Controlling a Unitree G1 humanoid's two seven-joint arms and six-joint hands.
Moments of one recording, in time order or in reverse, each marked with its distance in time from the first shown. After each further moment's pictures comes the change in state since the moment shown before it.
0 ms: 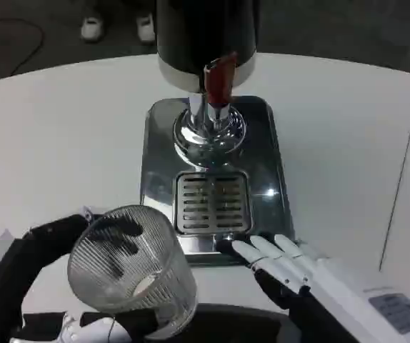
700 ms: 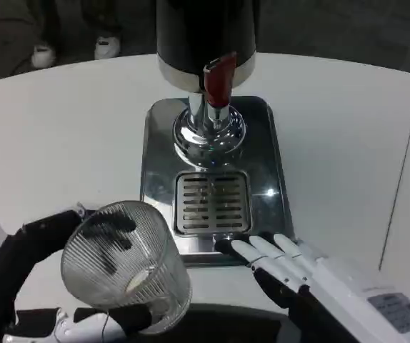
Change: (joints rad) left arm -0.008 0.002 0.024 0.005 0.000 0.000 0.000; right arm -0.006 0.012 0.004 0.000 -0.004 0.000 0.007
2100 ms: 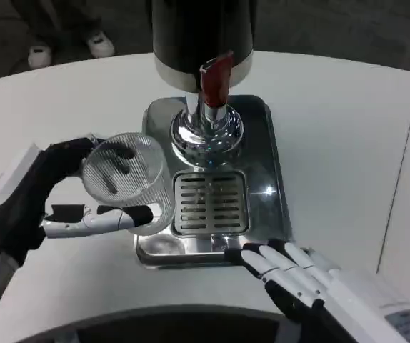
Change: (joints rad) left arm -0.604 0.093 -0.127 0.635 0.178 -0.014 0.094; right arm 0.102 0.060 -0.088 -0.001 0.081 -0.135 -0.002
